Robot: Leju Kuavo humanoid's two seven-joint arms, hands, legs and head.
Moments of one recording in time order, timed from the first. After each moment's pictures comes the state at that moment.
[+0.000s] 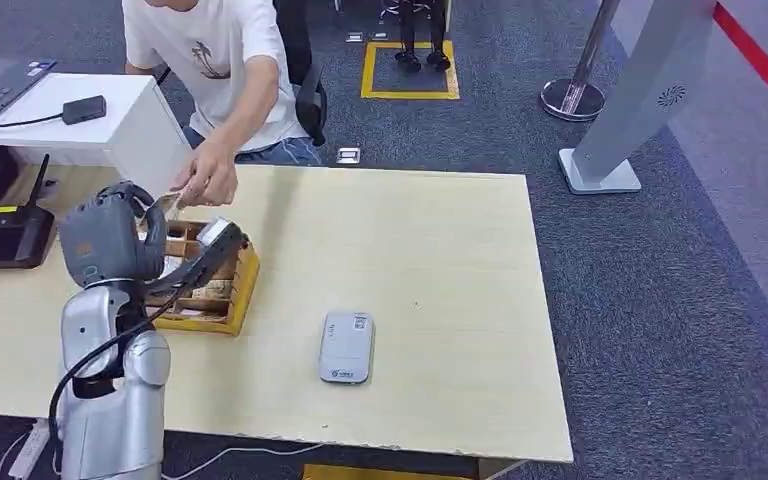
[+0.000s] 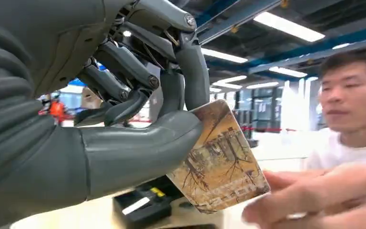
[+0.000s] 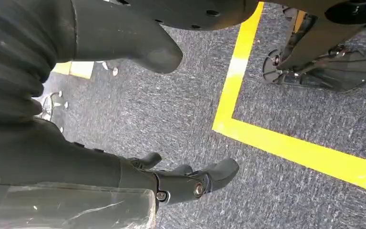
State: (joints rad) left arm -0.30 -0.17 0.11 -1.66 -1.51 0.02 0.04; right arm -0.11 0.19 -1.15 -0.28 1.44 -0.04 0.02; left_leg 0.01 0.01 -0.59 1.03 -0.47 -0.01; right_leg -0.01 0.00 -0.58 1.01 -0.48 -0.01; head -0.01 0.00
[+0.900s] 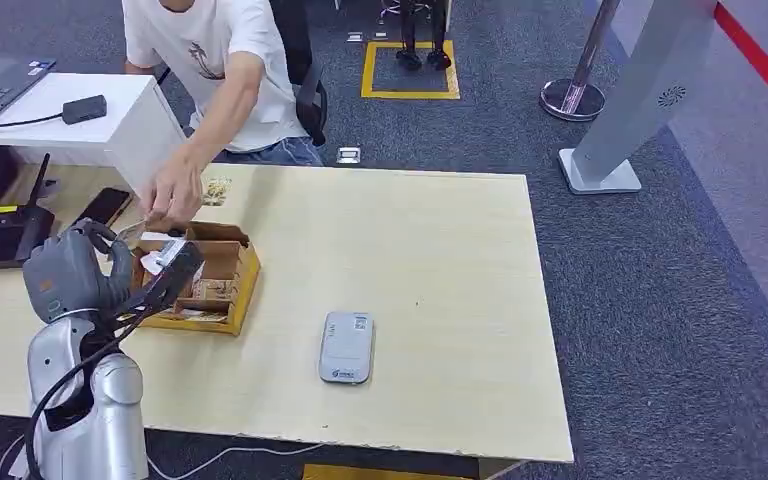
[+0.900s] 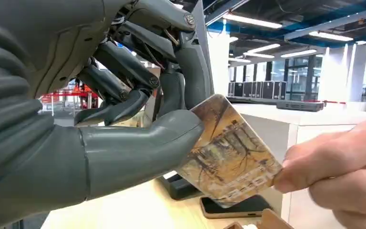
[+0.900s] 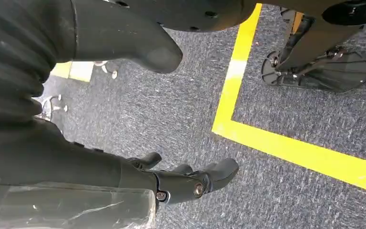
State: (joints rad) left arm -0.25 -0.22 0.28 -1.70 -1.47 -0.01 -0.01; right arm -0.11 0.19 -1.15 -0.28 1.43 -0.03 0.02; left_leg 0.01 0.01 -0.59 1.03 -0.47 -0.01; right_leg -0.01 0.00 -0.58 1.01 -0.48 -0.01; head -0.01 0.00
